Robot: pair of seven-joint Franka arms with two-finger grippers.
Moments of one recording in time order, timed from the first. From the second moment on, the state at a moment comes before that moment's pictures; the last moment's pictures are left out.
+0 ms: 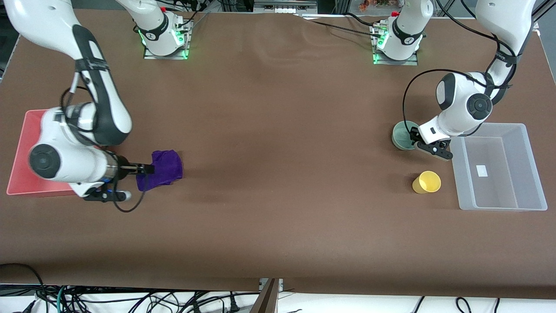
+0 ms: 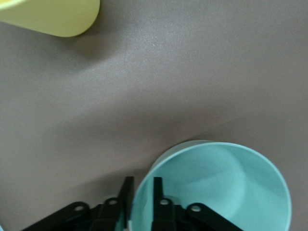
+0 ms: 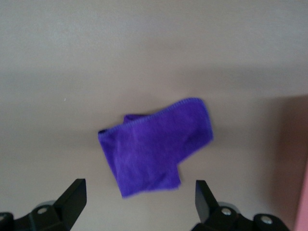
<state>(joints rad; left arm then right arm) 0.17 0.28 -0.12 -2.41 0.04 2.61 0.40 0.02 0.55 0.09 -1.60 0.01 1.98 0.12</state>
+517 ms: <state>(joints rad) 0.17 0.25 -0.13 -2.38 0.04 2.57 0.45 0.02 0.55 0.11 -1.88 0.00 2.37 0.11</state>
